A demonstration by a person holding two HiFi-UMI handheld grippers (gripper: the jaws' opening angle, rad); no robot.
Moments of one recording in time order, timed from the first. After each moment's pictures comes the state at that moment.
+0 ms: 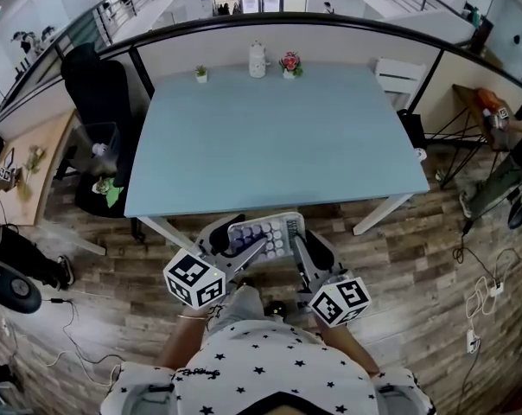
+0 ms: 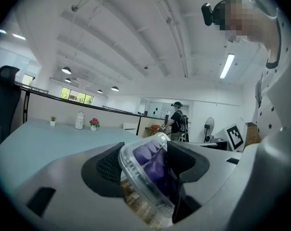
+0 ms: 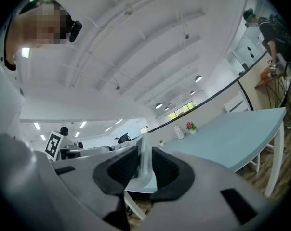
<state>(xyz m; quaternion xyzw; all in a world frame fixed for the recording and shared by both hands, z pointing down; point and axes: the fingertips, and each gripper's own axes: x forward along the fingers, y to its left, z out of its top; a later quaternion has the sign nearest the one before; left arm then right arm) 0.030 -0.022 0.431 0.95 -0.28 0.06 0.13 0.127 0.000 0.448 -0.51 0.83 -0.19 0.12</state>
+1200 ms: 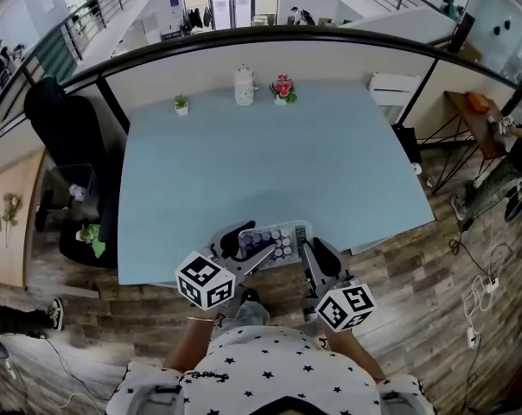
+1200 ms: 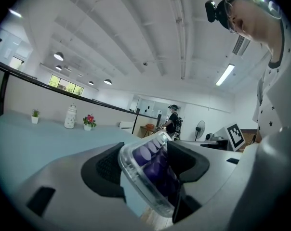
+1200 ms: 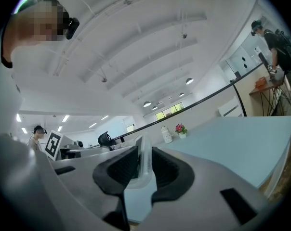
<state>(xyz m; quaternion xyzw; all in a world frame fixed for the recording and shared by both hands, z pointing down) 0.041 -0.202 0.449 0.96 -0.20 0.06 0.17 0.134 -0.165 0.457 -0.58 0.78 -0.19 0.09</state>
